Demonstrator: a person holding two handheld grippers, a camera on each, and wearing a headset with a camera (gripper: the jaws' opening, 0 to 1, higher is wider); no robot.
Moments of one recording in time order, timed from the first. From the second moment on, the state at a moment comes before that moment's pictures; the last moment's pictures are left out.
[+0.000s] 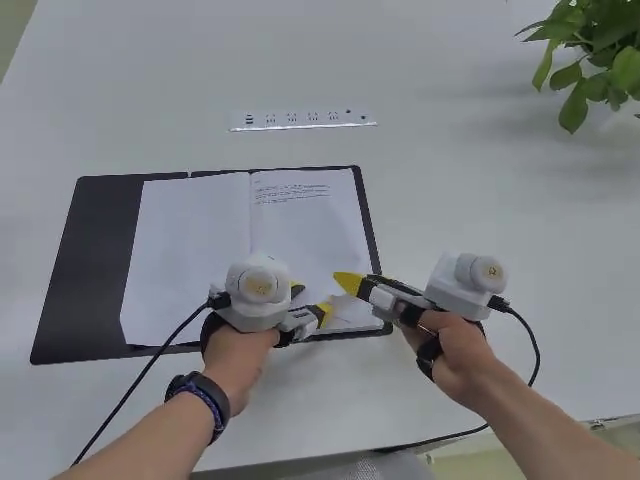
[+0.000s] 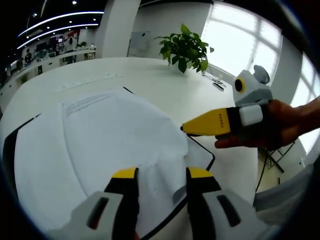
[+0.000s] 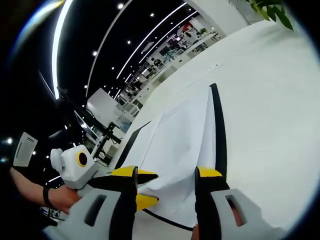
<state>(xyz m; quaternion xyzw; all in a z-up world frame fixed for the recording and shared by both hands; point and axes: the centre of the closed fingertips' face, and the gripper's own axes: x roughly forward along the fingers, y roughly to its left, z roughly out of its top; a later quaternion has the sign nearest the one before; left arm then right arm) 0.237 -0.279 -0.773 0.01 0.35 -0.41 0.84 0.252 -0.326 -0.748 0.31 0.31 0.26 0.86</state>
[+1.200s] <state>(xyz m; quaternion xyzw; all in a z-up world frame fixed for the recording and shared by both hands) 0.224 -0.150 -0.709 0.04 0.31 -0.31 0.90 0.250 -0.325 -0.715 0.37 0.26 0.26 0.85</state>
